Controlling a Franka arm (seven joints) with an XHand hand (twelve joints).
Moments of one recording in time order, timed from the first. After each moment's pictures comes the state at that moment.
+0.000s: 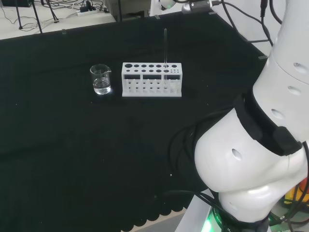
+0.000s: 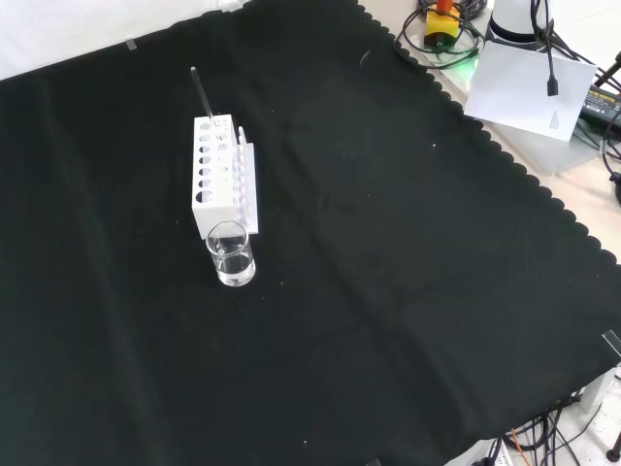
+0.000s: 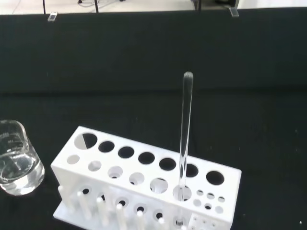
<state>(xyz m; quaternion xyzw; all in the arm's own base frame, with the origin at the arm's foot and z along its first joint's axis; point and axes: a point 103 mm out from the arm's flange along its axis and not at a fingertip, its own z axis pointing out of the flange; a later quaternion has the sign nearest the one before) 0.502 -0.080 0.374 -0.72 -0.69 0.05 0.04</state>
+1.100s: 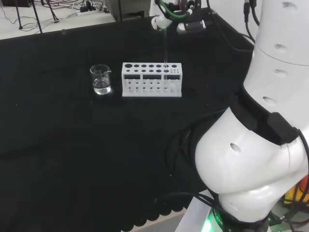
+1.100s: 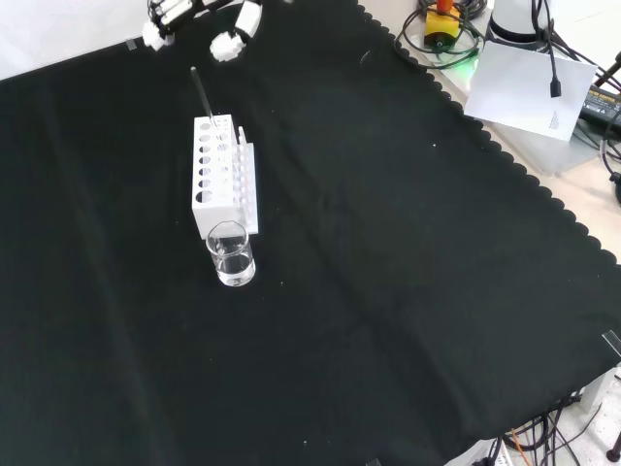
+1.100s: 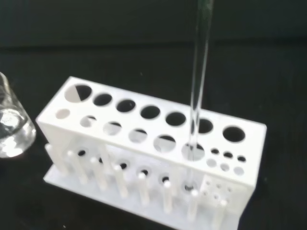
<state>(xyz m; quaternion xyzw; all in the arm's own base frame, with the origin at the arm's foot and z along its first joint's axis) 0.524 -0.084 0.296 -0.71 -0.69 0.07 0.08</state>
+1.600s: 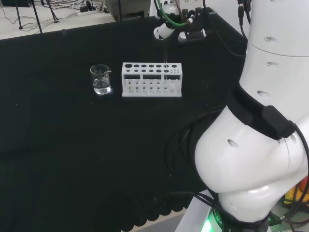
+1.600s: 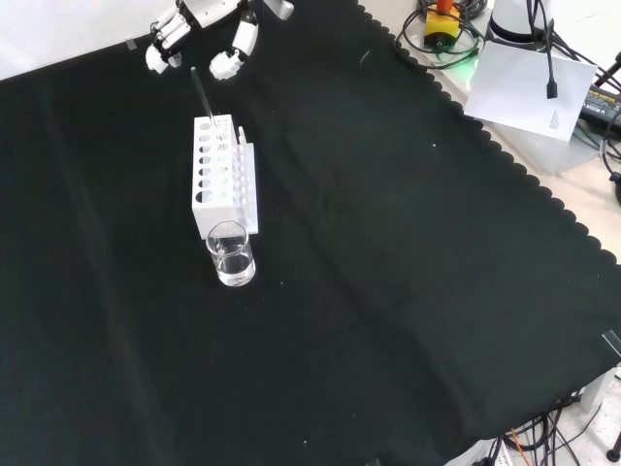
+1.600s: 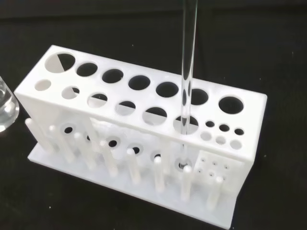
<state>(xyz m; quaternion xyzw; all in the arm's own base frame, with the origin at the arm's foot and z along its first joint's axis) 0.528 -0.091 0.267 -0.71 -0.69 0.09 0.10</state>
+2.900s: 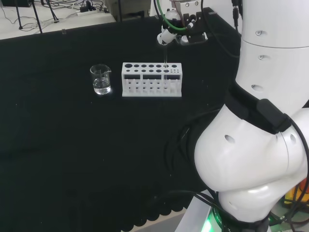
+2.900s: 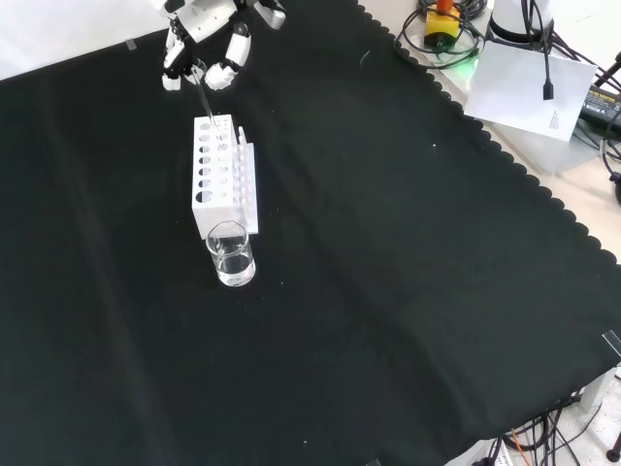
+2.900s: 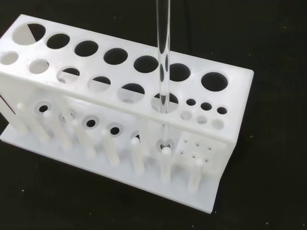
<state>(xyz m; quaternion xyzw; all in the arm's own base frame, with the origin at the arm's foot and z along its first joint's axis) 0.536 -0.105 0.245 -0.71 -0.68 0.12 0.11</state>
